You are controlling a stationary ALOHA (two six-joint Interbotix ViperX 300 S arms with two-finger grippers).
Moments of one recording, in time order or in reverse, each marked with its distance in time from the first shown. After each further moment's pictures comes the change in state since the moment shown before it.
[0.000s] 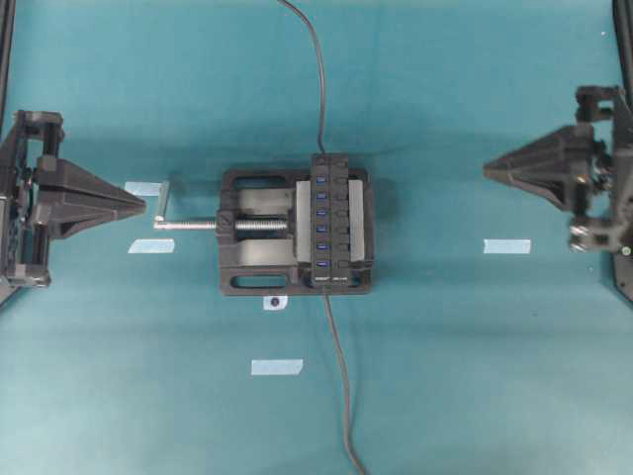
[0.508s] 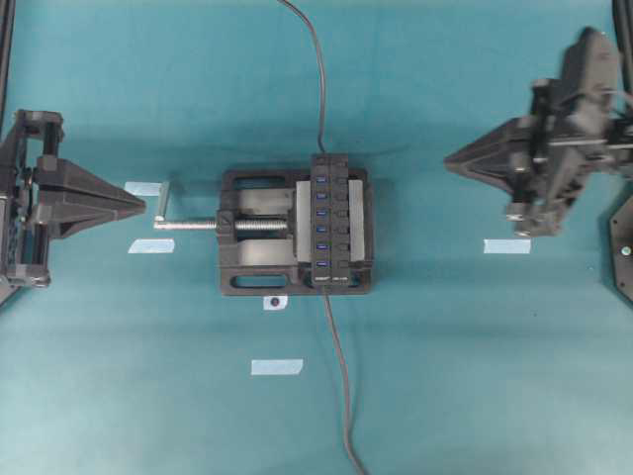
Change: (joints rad) left arm 0.000 0.000 -0.008 0.000 0.018 -0.002; right arm -0.028 0.224 -0.094 -0.048 0.015 0.000
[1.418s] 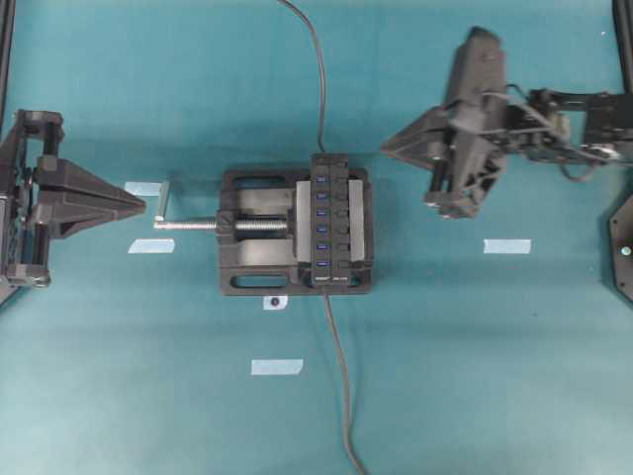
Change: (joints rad) left arm 0.000 0.000 0.000 0.000 0.002 0.002; right arm -0.040 0.336 -0.189 -0.051 -0.052 -0.124
